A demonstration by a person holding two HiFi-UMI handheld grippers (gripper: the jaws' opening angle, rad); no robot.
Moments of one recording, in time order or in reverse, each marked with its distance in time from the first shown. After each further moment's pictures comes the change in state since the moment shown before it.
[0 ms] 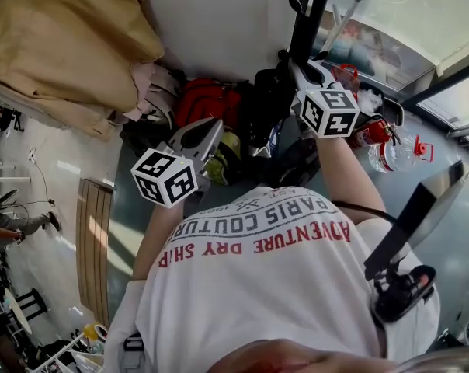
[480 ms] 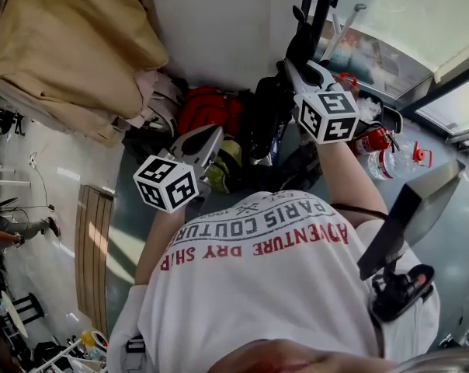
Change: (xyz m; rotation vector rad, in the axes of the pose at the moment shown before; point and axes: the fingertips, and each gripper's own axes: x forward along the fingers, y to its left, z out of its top) left arm -0.012 0.004 0.002 -0.008 -0.022 0.008; right arm -0.005 0.029 0.040 -0.096 -0.043 0.031
